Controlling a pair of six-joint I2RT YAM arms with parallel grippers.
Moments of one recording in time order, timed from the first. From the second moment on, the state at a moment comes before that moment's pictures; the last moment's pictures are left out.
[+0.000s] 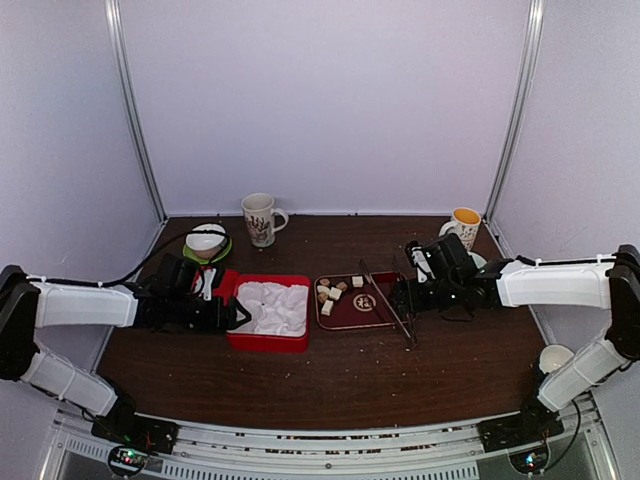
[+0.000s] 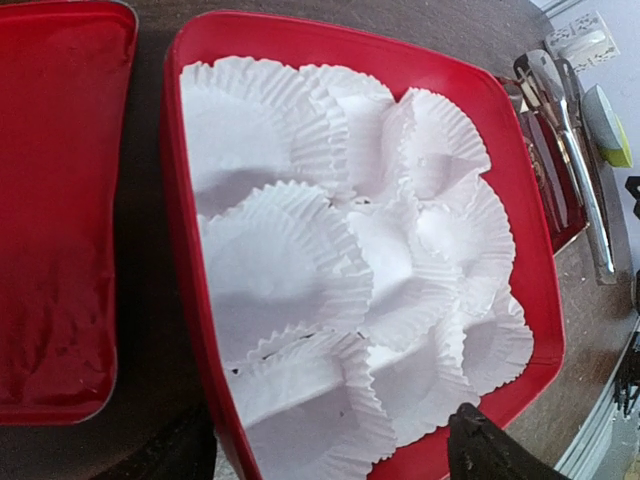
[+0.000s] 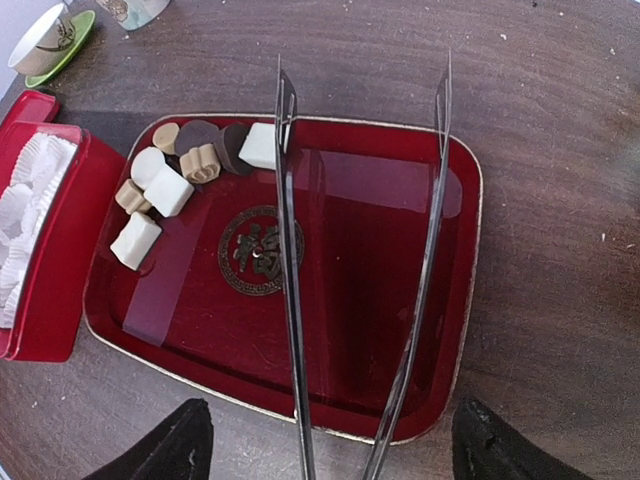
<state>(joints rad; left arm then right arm) -0.50 1.34 0.56 -0.04 0.27 -0.49 0.66 1.45 0.81 -0.17 0.09 0.39</state>
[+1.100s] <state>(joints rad) -0.57 1.49 0.63 0.02 0.05 -0.79 0.68 1.41 0.76 -0.16 0.09 0.40</state>
